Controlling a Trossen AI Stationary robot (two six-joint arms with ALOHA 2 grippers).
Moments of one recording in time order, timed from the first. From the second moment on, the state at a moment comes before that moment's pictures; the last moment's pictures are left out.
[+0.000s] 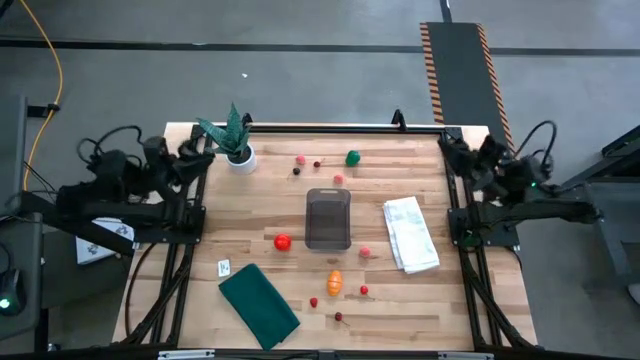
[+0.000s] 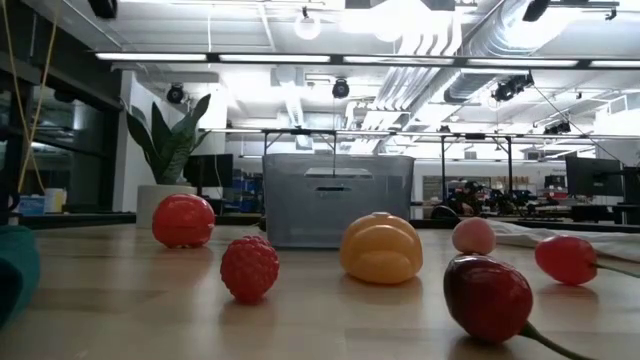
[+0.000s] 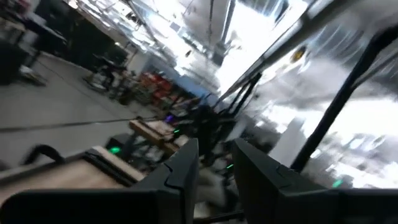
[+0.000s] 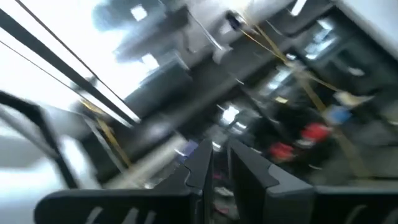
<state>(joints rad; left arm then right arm) 0.14 0.26 0.66 -0.14 -0.21 -0.51 -0.02 0.38 0.51 0.39 0.33 0.50</state>
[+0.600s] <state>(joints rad) 0.14 0.84 1.56 -0.97 -0.35 -0.19 -0.09 0.69 1.17 -0.52 0.33 0.37</state>
